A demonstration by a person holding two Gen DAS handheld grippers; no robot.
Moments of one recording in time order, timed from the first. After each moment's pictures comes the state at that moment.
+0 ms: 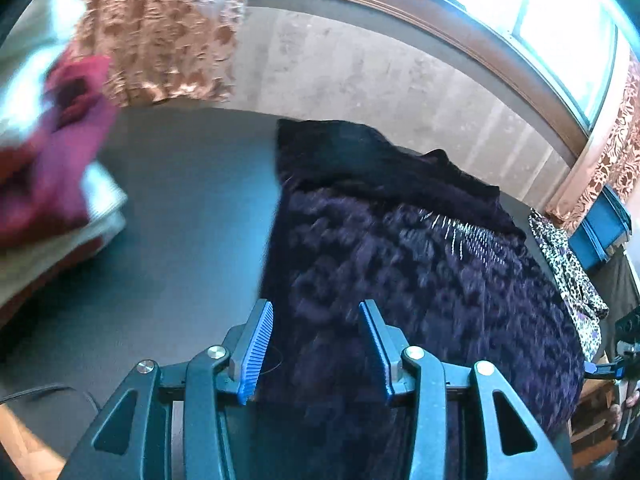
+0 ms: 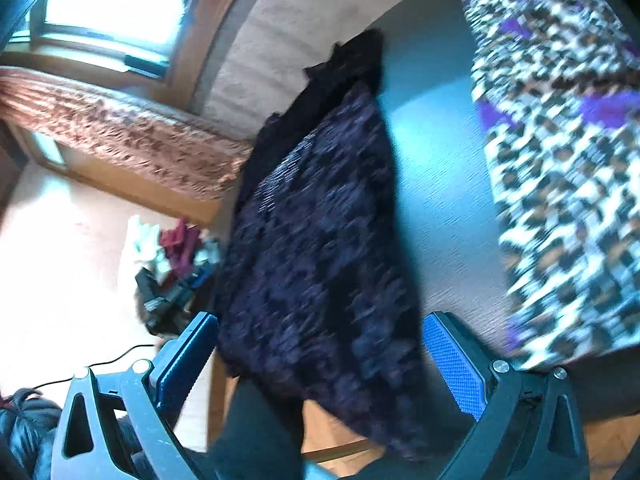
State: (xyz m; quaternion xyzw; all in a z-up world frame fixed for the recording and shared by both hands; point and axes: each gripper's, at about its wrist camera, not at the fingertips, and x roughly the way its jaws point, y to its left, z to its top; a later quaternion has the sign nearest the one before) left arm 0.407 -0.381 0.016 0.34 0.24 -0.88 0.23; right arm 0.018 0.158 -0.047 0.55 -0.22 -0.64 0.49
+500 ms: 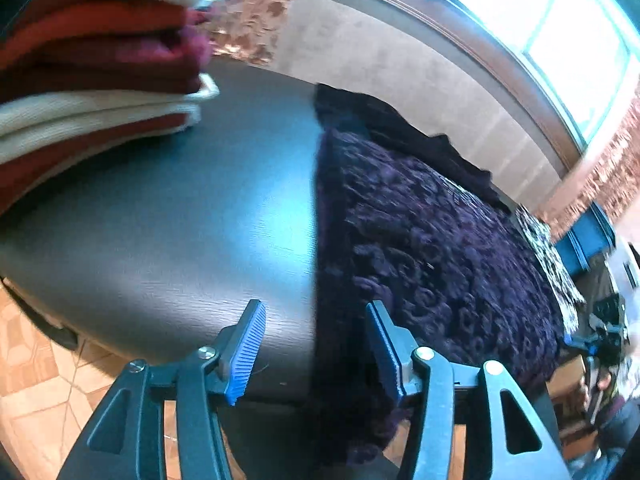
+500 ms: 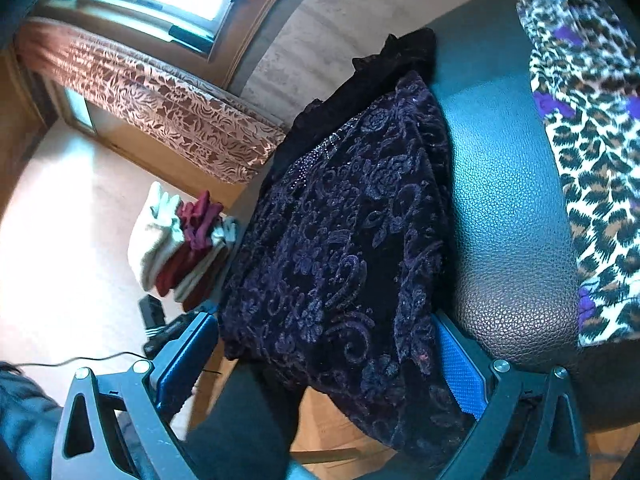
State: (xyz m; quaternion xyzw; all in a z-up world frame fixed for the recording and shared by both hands) left arm 0.491 -0.352 -0.018 0.35 0.29 -0.87 0.21; right arm 0.049 0.149 -0.047 0.49 -0.17 -0.67 0.53
